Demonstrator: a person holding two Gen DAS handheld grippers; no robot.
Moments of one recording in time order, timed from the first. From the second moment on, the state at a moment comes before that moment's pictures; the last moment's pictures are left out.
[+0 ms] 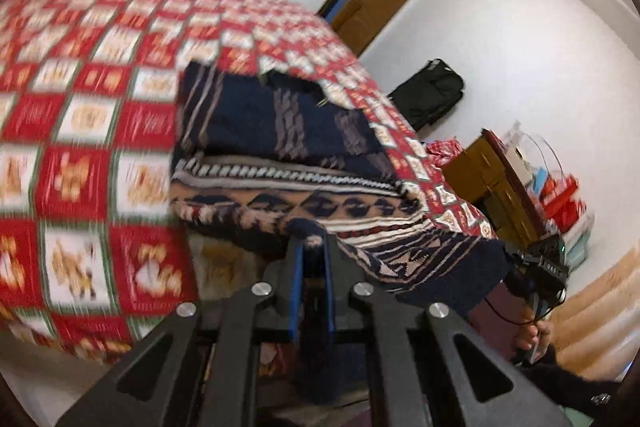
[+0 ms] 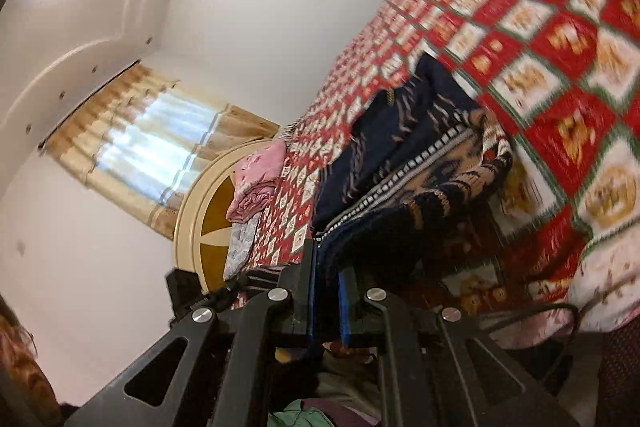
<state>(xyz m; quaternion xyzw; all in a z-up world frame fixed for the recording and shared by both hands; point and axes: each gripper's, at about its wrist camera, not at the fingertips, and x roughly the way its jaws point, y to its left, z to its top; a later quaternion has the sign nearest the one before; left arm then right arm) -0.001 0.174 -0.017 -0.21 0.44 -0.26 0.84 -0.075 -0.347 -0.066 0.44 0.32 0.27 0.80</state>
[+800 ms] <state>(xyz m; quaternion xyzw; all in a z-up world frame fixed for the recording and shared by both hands) -0.038 0.123 -0.127 -0.02 0.54 -0.36 0.76 0.016 -0.336 -0.074 0.45 0.35 0.24 0.79</state>
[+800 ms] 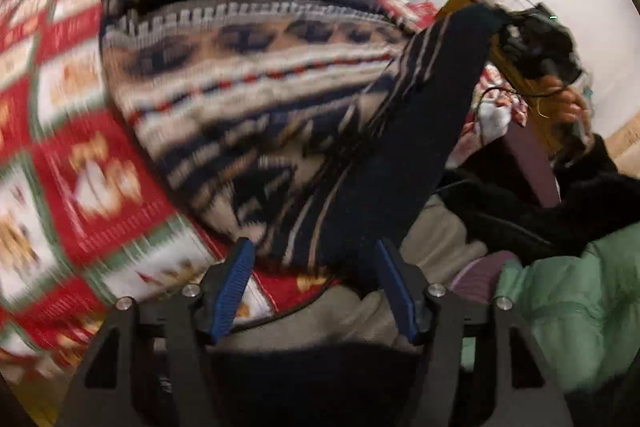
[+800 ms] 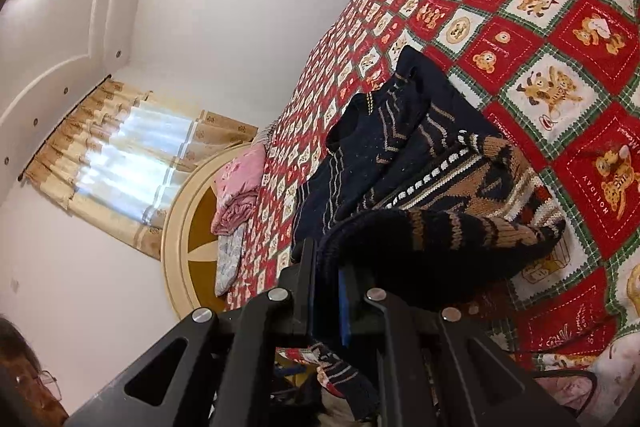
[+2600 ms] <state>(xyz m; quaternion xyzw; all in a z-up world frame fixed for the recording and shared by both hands) 0.263 0.190 -0.060 -0.37 0.47 -0.22 0.77 0.231 -0.350 -0.034 0.44 0.31 0.21 0.81</state>
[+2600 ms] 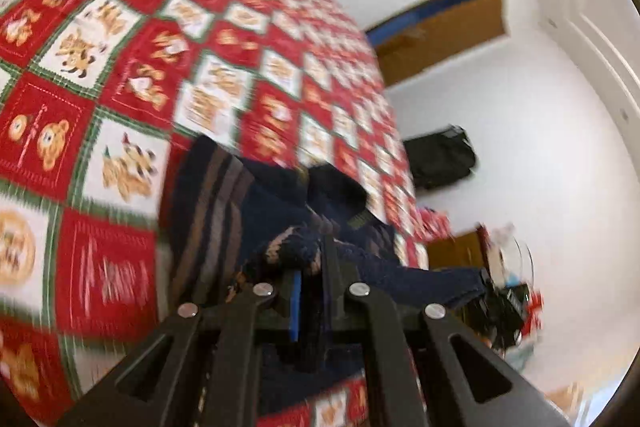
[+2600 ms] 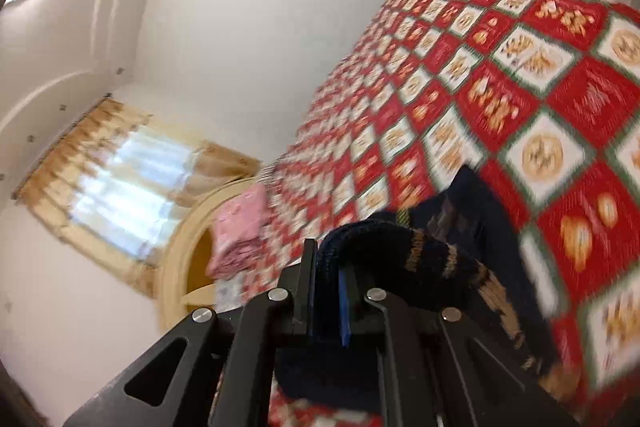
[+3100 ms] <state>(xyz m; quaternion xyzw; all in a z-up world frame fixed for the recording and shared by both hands) 0.332 0.220 -0.116 -0.46 0.53 -0.21 0.68 0.350 -0.357 -0.147 0.46 0.41 0.12 0.78</state>
